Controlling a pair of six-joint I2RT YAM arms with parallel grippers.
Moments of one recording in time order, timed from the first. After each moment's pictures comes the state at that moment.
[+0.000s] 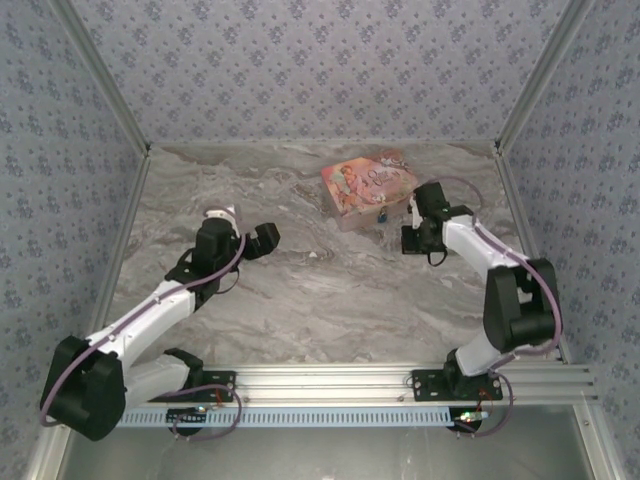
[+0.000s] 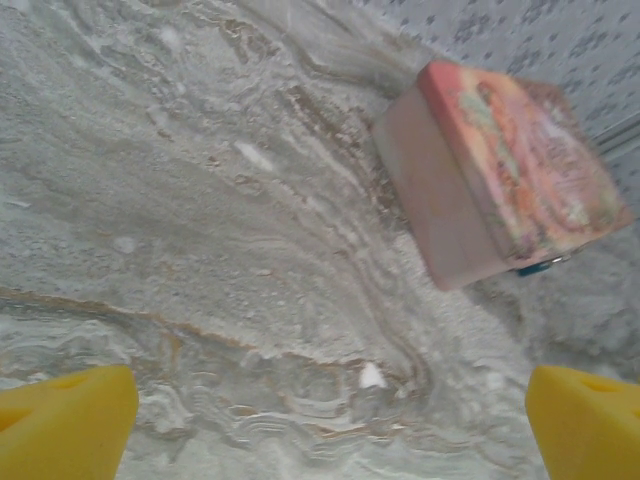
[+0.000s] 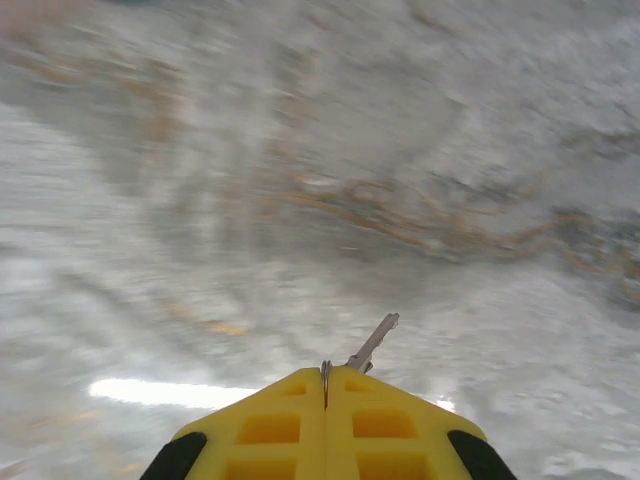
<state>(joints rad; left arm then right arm) -0.45 1.09 0.60 0.00 0.03 -0.68 0.21 1.52 1.02 -0.65 -0.09 0.16</state>
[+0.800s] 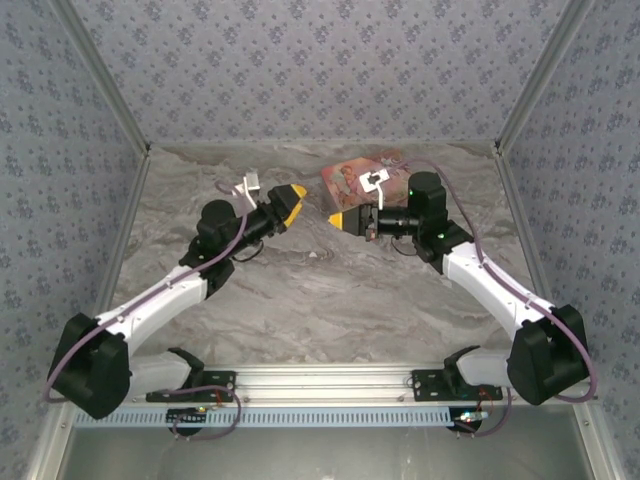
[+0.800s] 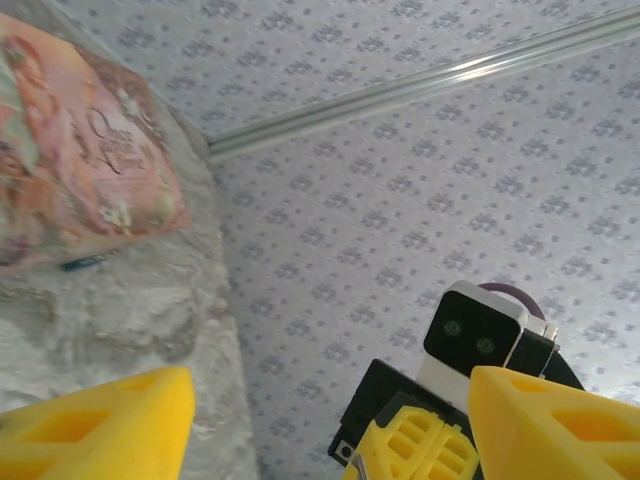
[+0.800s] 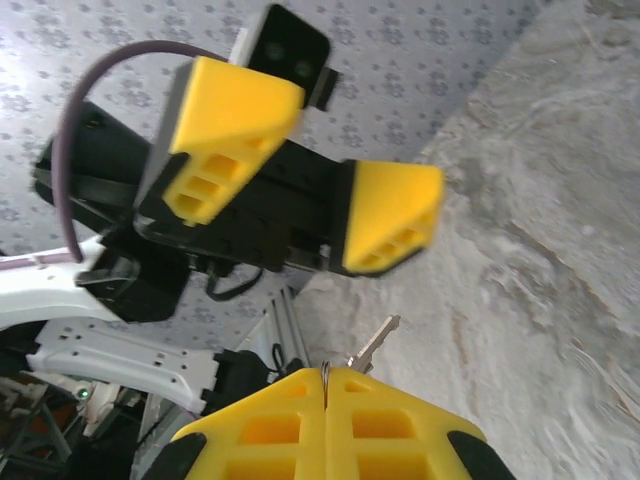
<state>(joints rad) -0.55 1.22 0.73 0.53 0.38 -1.32 0.44 1.28 0.94 0.14 -0.97 0.61</state>
